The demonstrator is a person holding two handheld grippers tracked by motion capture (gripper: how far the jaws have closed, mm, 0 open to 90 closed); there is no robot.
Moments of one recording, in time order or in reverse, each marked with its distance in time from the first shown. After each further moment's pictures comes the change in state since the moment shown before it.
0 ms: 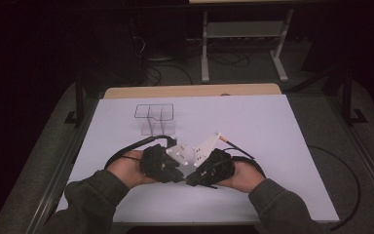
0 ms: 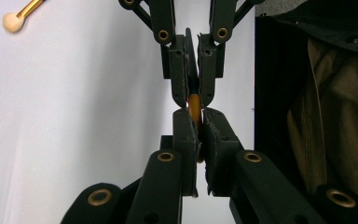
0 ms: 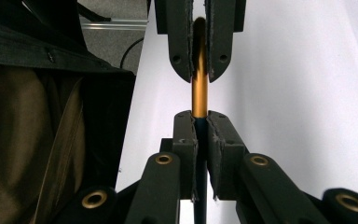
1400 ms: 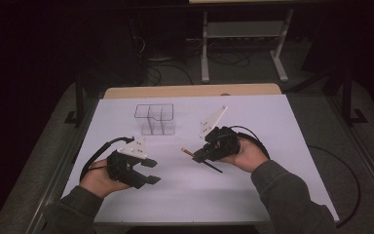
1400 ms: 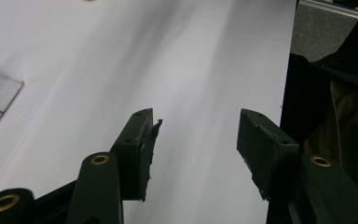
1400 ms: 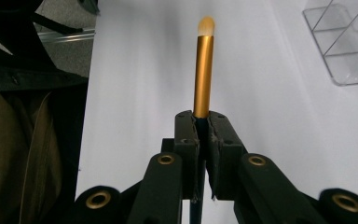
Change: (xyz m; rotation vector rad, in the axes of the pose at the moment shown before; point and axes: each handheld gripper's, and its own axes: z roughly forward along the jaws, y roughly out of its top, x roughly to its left) left arm 0.003 -0.094 -0.013 -0.255 0.110 -0.254; right arm -0.048 0.001 -0.031 0.012 -0.071 0.145
